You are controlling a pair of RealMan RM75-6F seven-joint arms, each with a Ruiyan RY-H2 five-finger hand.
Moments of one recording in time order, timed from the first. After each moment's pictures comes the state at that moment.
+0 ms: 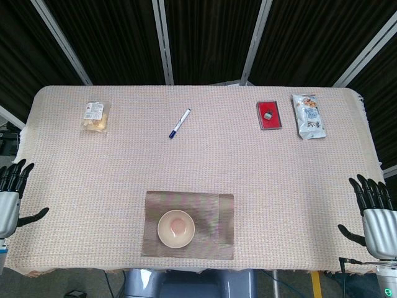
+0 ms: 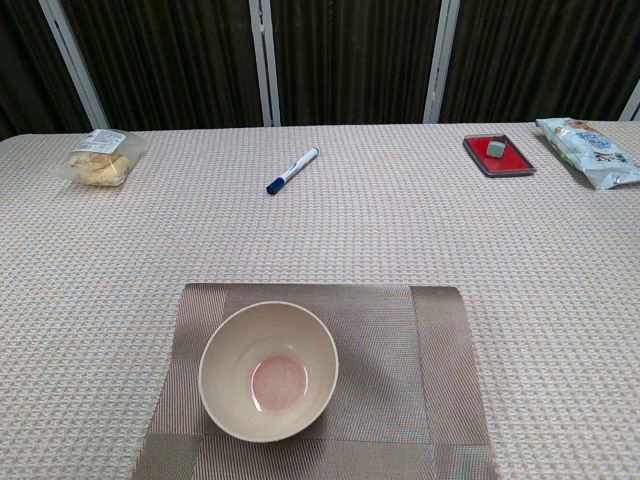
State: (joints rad) left arm -0.18 -1.13 0.02 -1.64 1.42 1.57 0.10; right arm 0.02 -1.00 0.07 -1.82 -1.52 1.55 -0.18
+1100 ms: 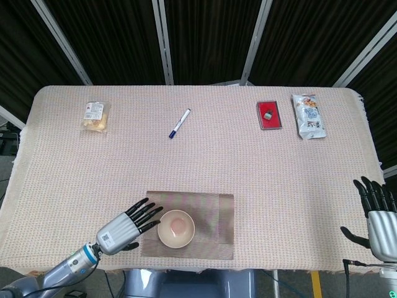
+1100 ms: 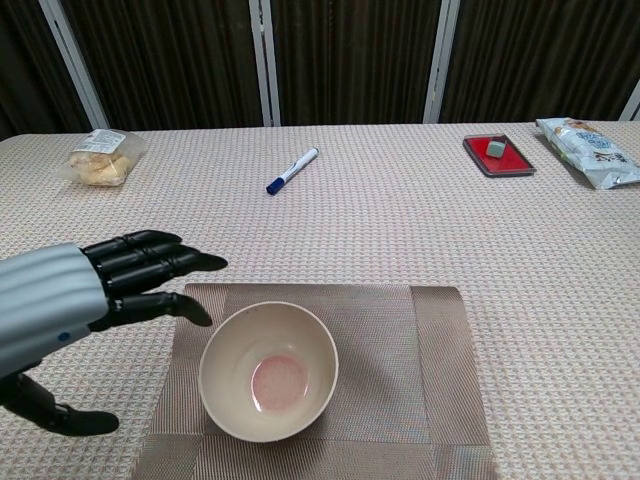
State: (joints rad) left arm -0.44 -1.49 0.13 -1.41 1.99 1.26 0.21; right arm 0.01 -0.98 0.06 -1.83 -1.51 1.54 -0.13
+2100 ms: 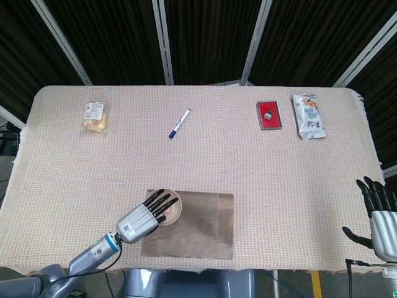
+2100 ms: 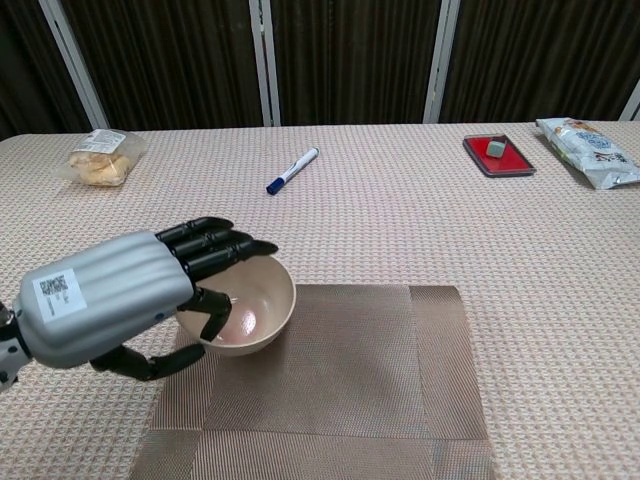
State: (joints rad) left arm -0.52 -1.63 0.06 -1.32 1.89 1.20 0.34; right arm 0.01 -0.97 0.06 -1.83 -1.50 1.53 -0.09
